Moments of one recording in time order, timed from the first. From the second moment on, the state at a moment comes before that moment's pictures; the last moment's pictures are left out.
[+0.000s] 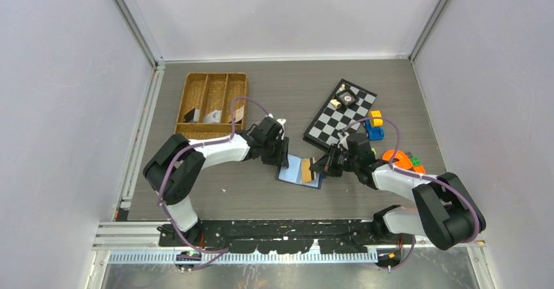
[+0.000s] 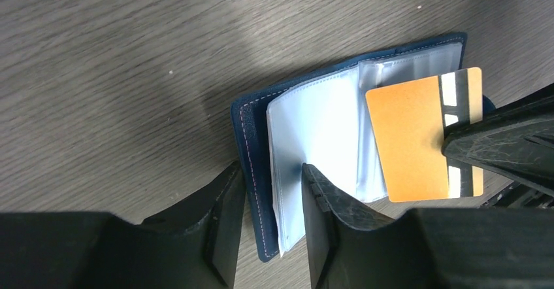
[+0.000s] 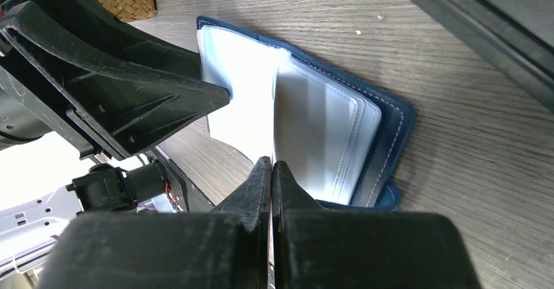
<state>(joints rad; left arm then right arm) -0.77 1.73 0.98 -0.21 0.17 -0.55 0.39 1.27 0.34 0.22 -0.50 0.88</state>
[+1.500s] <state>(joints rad) -0.77 1.65 0.95 -0.30 0.10 -0.52 0.47 1.29 0.34 0.27 -0.49 0.88</state>
